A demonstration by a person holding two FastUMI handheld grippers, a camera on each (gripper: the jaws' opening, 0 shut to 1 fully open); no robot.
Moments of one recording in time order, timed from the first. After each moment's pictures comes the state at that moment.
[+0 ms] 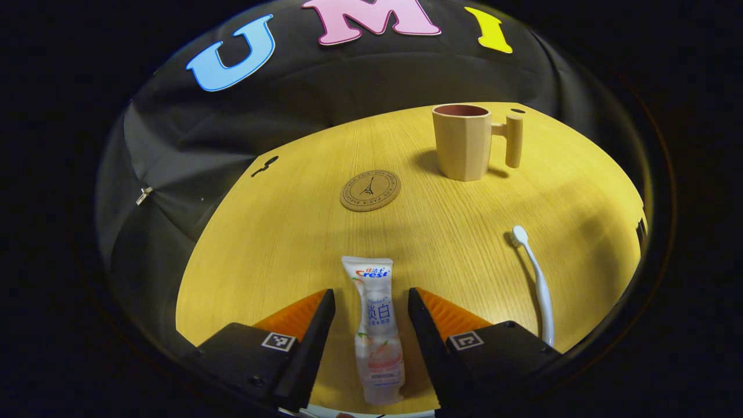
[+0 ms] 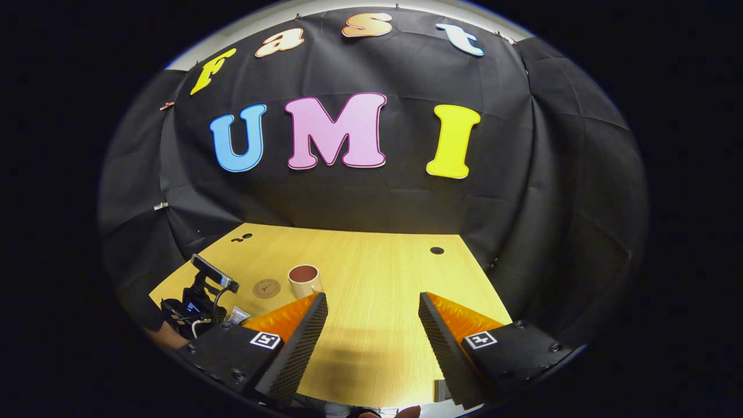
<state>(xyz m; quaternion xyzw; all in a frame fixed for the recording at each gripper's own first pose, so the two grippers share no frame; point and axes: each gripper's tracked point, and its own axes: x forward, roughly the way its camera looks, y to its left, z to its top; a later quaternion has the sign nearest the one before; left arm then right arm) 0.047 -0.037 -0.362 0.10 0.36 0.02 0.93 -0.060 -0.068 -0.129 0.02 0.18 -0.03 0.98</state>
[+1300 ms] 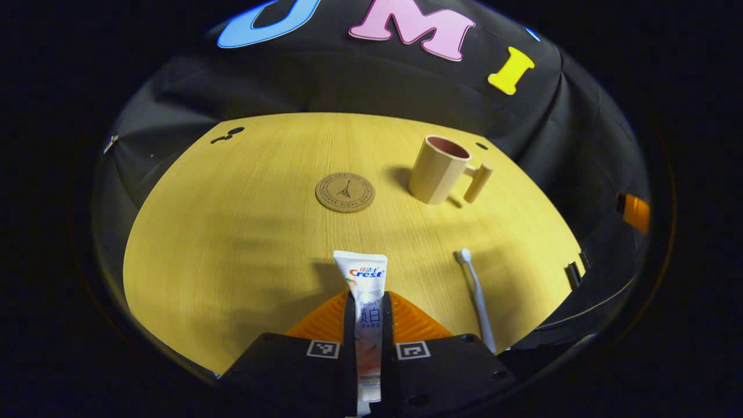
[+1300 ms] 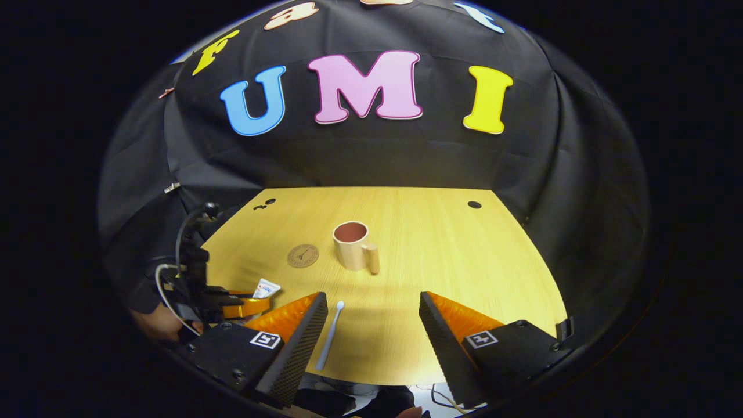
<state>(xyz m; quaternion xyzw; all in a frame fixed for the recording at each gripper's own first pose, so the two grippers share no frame) 0.028 -0.033 -0.311 -0.08 0.37 -0.14 0.91 -0.068 0.052 -0.196 0.05 0.30 0.00 0.95</state>
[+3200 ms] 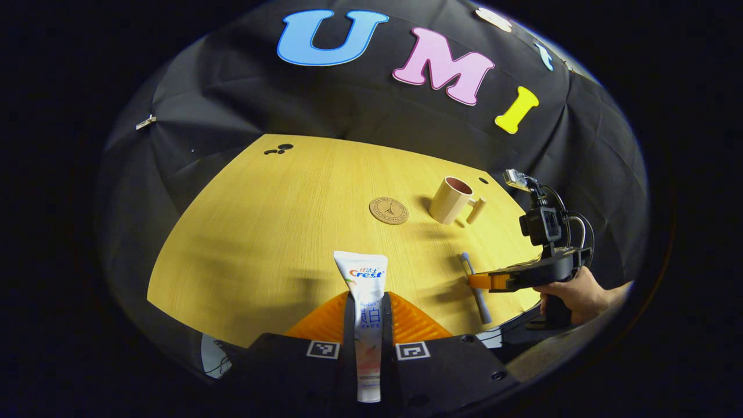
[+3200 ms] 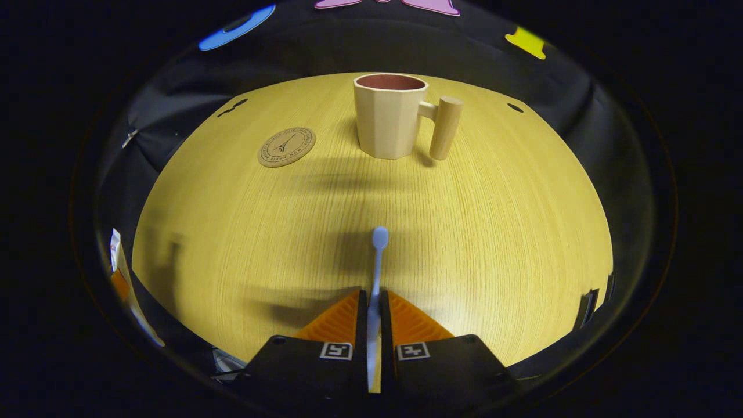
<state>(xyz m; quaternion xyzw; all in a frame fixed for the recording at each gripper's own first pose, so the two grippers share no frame) -0.045 0.069 -0.267 -0.12 0.32 -0.11 0.93 -0.046 0.141 -0.397 0.05 0.53 -0.03 0.85</state>
